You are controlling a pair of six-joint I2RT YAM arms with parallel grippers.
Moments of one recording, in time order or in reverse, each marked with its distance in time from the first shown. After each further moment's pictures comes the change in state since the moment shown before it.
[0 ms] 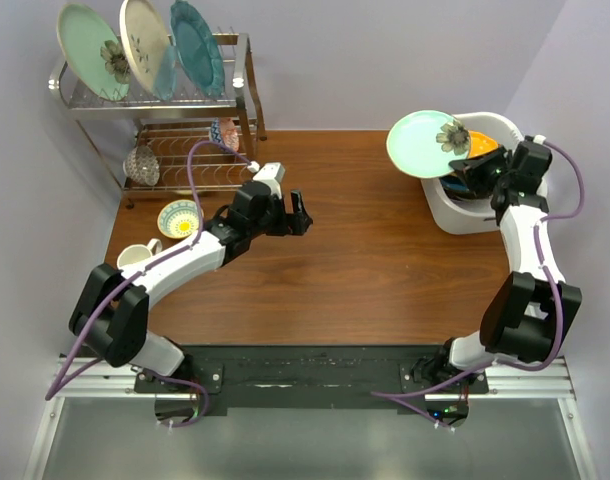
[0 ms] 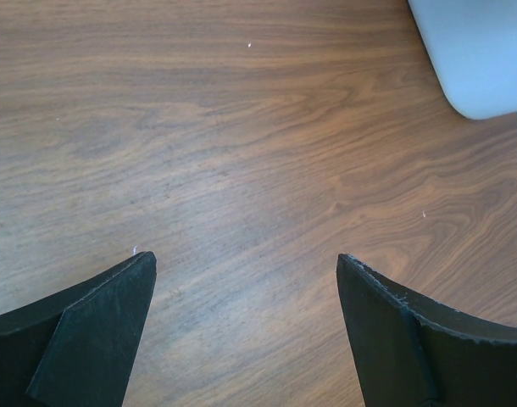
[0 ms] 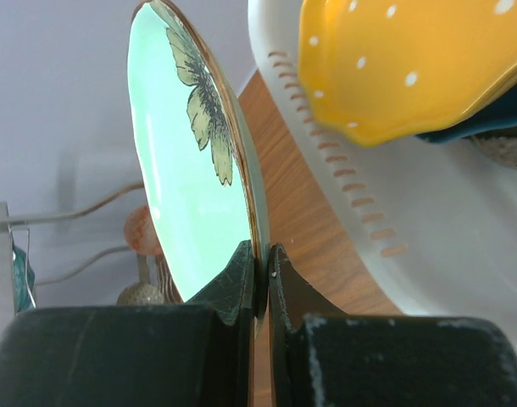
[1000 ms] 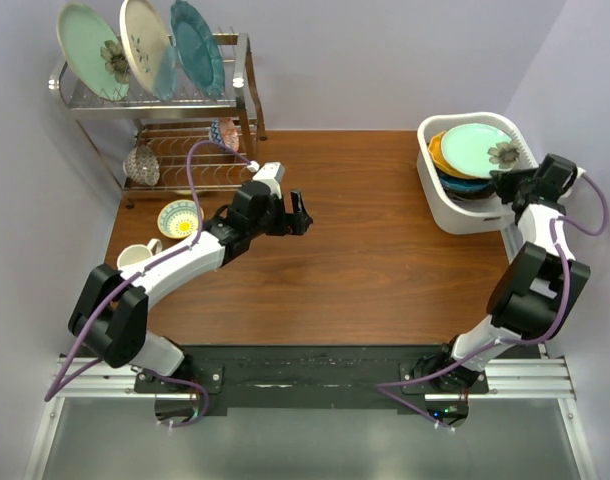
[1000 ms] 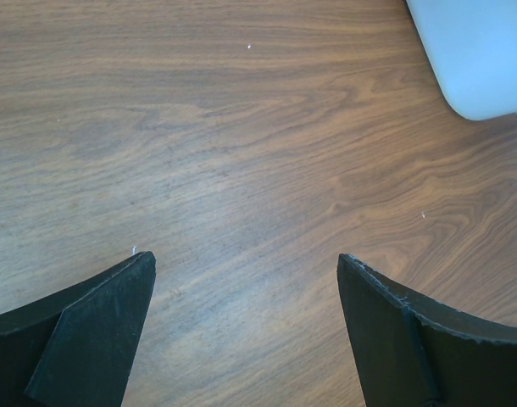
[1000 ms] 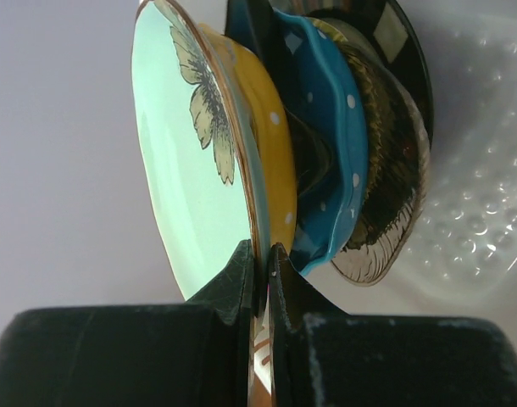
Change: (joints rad) left arm 0.000 -0.004 0.000 -0.002 0.000 0.001; right arm -0.181 0.166 0.007 0.093 0.177 0.204
